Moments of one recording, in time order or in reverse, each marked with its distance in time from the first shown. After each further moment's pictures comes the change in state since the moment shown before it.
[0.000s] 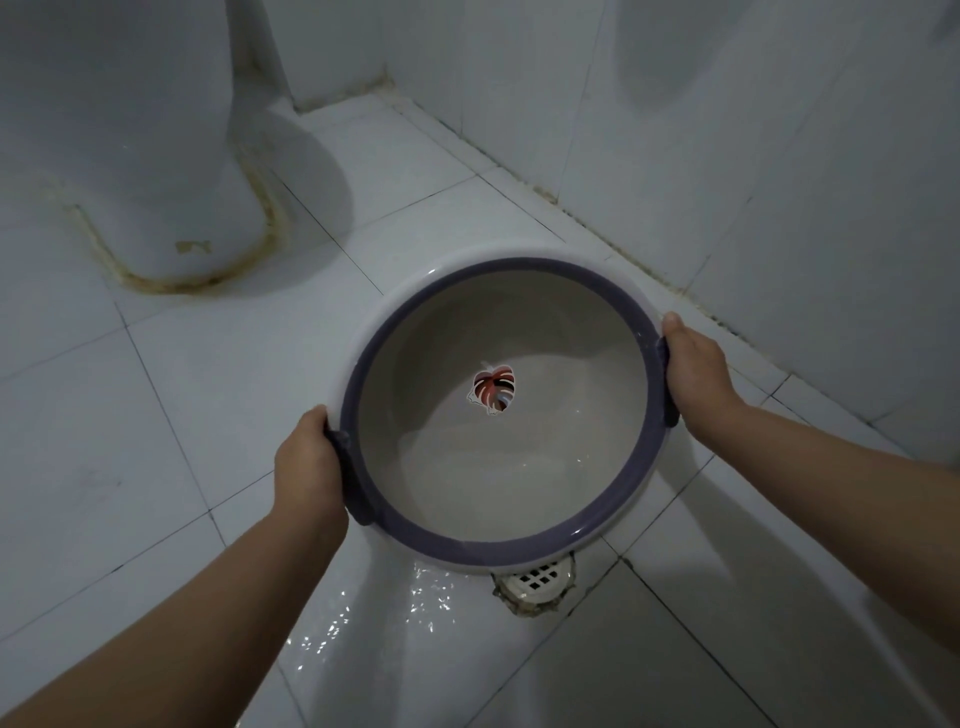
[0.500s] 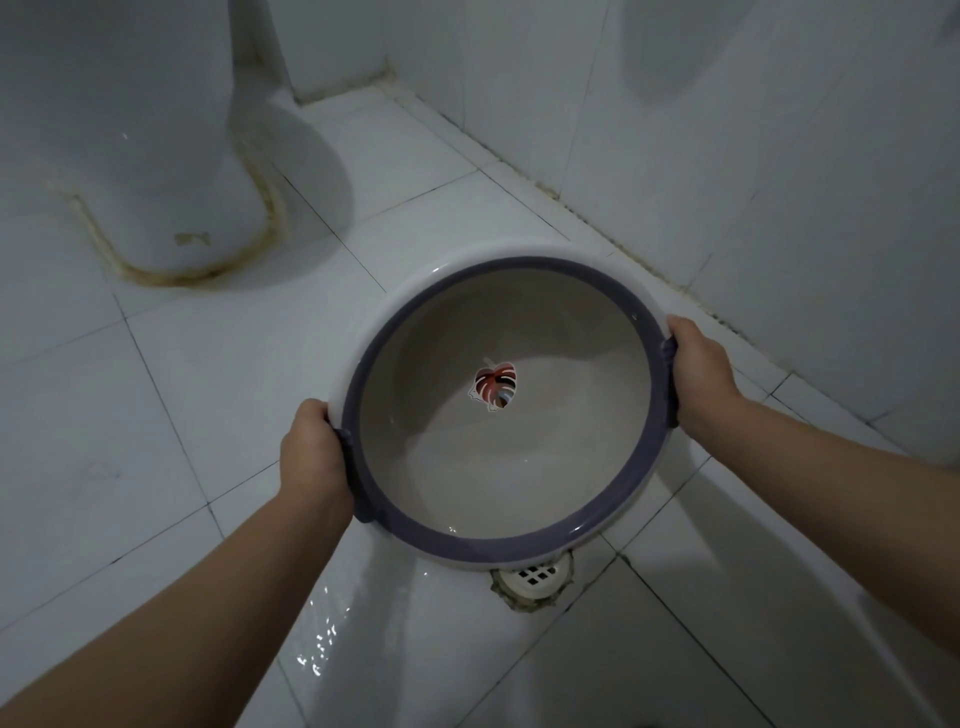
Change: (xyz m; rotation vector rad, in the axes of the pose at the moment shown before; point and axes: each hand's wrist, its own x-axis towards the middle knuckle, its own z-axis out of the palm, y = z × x) left_hand -0.005 0.006 0.006 -0.010 -0.001 -0.034; right_hand -0.001 -0.004 0.000 0.303 0.046 0.266
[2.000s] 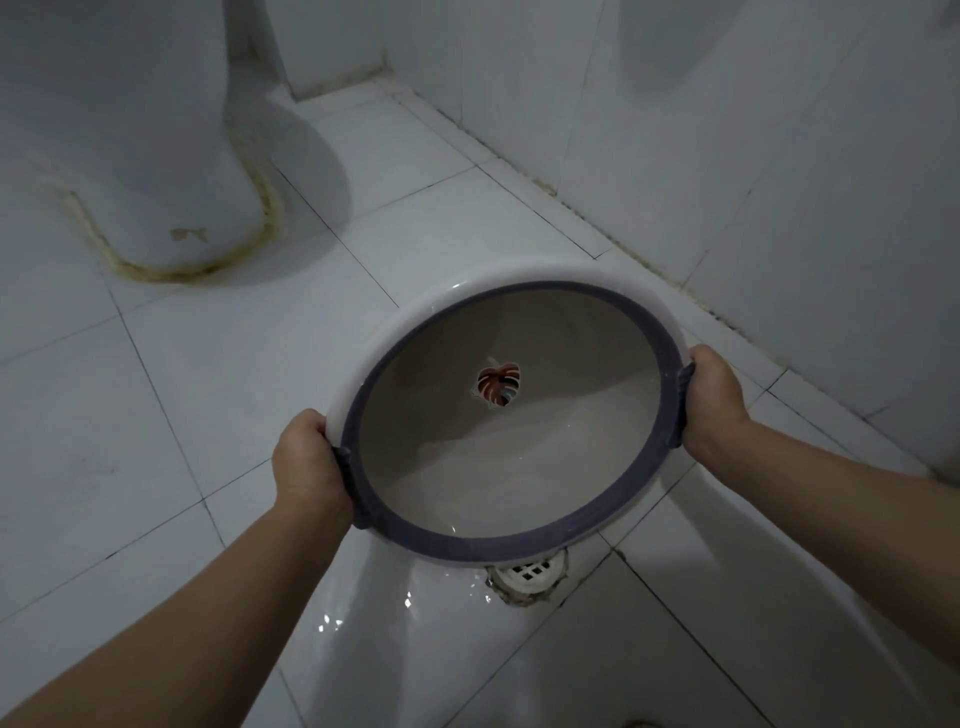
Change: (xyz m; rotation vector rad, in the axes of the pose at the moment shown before) left_hand -0.015 -0.005 -0.001 -0.138 0.002 -0.031; right_hand -0.001 0.025 -0.017 0.149 0.029 0.140
